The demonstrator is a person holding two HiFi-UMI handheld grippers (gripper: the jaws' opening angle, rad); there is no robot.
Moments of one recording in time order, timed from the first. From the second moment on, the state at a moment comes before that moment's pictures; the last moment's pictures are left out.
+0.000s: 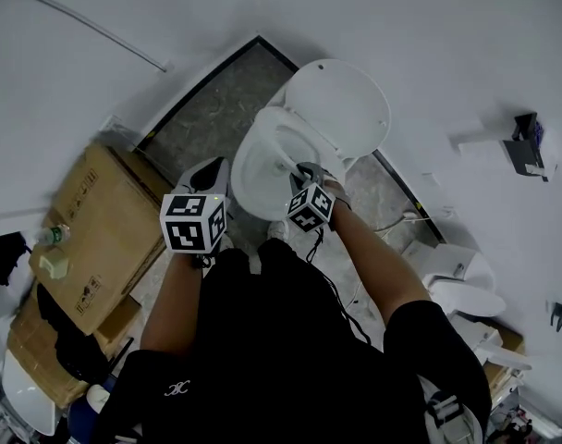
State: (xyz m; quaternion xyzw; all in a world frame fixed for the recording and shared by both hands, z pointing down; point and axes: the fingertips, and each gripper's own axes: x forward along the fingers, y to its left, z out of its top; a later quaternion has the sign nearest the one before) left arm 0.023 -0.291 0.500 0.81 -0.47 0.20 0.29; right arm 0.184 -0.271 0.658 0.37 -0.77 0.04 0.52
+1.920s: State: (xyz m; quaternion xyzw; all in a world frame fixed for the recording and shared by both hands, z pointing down) left arm -0.028 -0.242 0.808 0.82 -0.37 0.28 0.35; right arm 0.066 -0.160 0.978 0.35 -0.75 0.23 0.52
